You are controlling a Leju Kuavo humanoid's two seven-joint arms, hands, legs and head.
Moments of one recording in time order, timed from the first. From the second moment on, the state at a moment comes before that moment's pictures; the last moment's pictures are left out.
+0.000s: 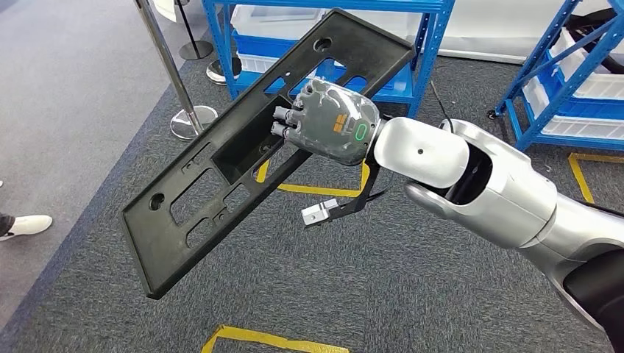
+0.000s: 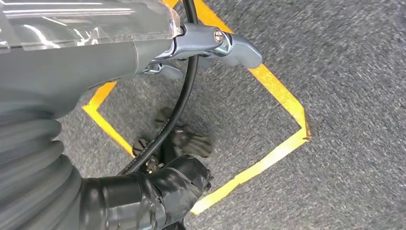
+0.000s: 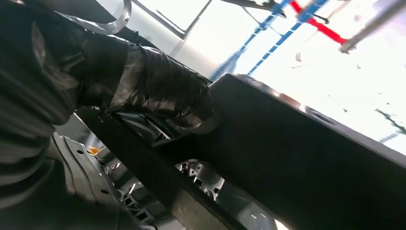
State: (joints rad) left arm -0.01 0.07 1.56 -0.26 -0.93 -0.30 -0.18; right arm -1.21 -0.31 1.04 -1.65 0.94 0.21 -0.18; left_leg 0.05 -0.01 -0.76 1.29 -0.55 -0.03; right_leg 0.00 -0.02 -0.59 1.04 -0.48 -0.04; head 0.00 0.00
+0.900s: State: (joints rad) left arm -0.01 0.06 1.56 -0.26 -0.94 -0.30 -0.18; right arm -1.22 -0.31 1.06 -1.66 0.94 0.22 -0.18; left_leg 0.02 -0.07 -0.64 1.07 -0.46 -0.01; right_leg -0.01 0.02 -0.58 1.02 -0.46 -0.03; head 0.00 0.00
